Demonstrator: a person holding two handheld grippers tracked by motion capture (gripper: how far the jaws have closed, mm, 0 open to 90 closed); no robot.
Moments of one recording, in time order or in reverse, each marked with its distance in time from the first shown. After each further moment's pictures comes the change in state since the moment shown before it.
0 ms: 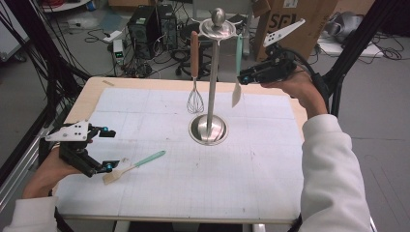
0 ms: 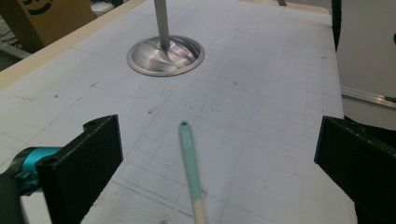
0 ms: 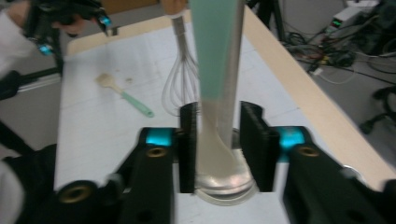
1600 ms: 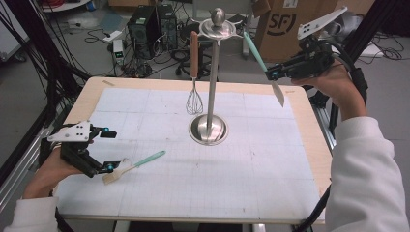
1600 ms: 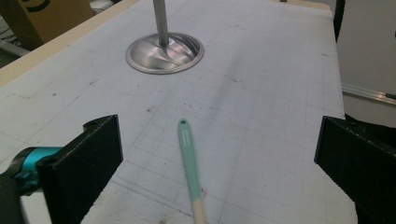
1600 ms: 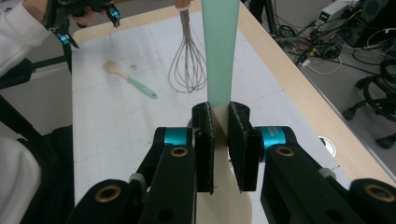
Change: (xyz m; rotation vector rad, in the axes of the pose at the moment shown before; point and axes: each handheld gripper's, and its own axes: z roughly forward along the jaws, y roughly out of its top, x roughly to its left) left arm -0.001 0.001 0.003 0.013 0.000 0.004; right arm 0.012 -0.006 -0.071 0.028 -0.030 -0.005
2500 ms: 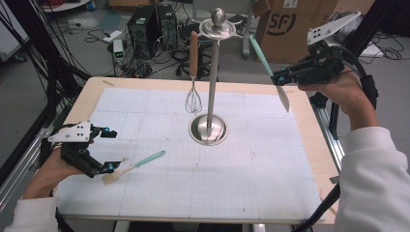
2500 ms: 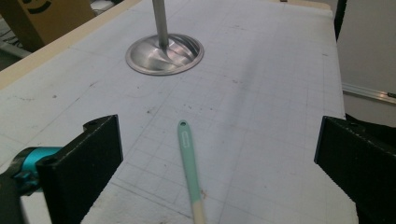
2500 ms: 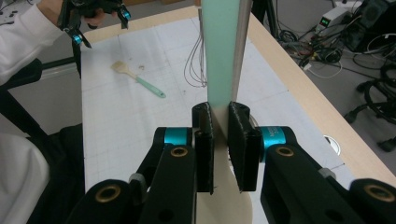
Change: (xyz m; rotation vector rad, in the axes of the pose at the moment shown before) left arm -0.002 0.001 0.001 0.000 0.003 0.008; right arm 0.017 -0.010 -0.015 -0.025 0.002 -0.009
